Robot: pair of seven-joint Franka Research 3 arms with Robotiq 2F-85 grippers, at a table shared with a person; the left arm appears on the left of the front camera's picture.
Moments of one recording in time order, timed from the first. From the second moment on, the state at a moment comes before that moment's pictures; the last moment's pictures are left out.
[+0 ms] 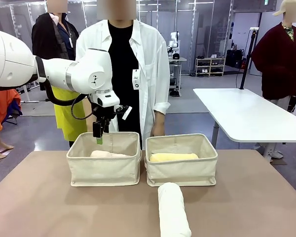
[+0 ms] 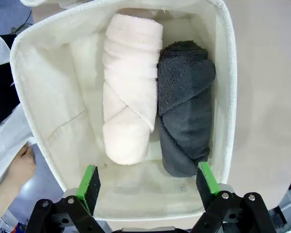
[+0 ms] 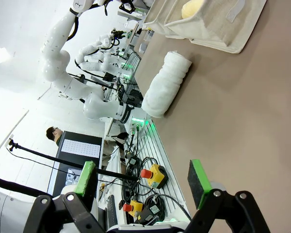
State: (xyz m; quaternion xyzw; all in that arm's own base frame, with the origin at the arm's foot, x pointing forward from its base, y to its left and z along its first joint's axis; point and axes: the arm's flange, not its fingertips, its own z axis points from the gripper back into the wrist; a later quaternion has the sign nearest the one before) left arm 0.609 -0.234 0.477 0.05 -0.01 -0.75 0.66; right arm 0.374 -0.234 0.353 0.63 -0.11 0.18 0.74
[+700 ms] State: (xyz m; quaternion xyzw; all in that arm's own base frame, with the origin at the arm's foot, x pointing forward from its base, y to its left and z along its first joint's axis) left arm 0.528 -0.110 0.554 -0.26 -0.10 -0.66 0.70; right arm 0.374 -0.235 0.353 0.63 -0.11 0.18 0.74
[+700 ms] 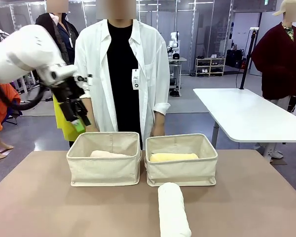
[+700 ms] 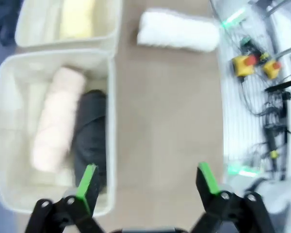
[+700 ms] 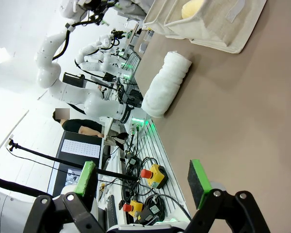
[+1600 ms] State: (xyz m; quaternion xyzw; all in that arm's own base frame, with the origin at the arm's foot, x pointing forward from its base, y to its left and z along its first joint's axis) left arm 0.381 0.147 0.444 -0.62 -0.17 -0.40 0.66; right arm 0.374 -0.235 0.353 0.63 -0.11 0.18 0.74
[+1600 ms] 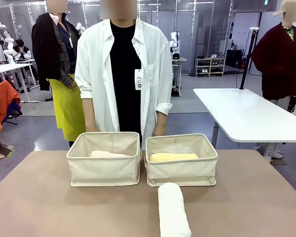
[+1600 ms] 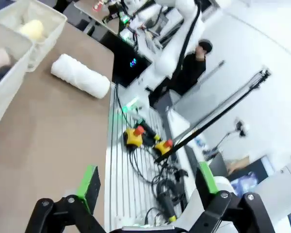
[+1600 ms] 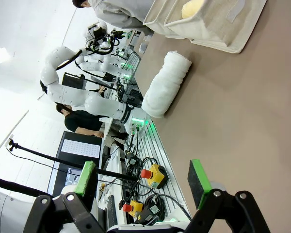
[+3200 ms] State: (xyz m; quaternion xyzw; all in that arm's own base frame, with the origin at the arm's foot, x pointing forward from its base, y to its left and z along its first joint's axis) left arm 0.343 0.247 0.346 -0.69 -0.19 -0.14 0.68; right arm 0.374 -0.235 0.353 0.63 -0.11 0.18 0.74
